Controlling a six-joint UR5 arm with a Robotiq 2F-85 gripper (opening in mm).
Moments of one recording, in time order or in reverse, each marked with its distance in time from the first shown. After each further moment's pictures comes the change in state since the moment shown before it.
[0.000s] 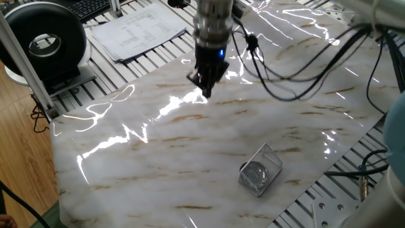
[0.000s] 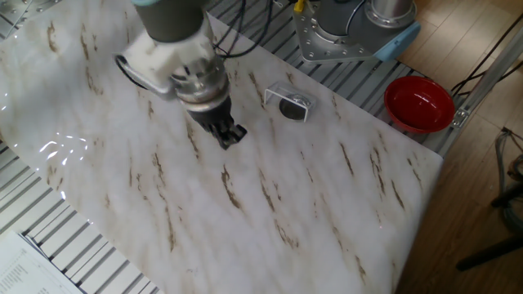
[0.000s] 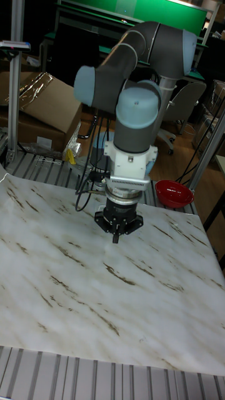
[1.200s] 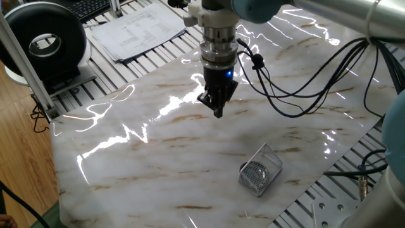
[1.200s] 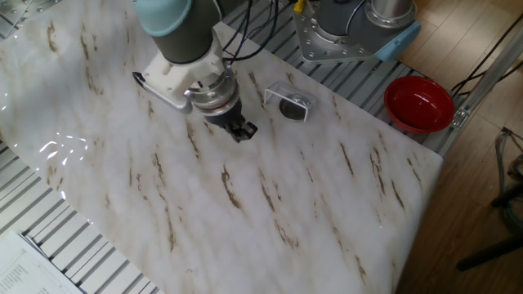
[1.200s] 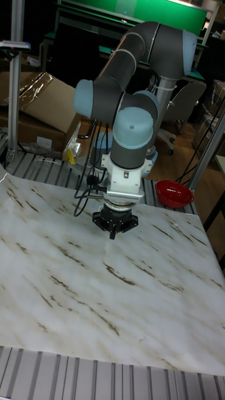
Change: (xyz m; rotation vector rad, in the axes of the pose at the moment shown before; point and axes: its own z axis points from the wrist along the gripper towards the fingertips) arm 0.049 -0.007 0.022 0.025 0.144 -0.001
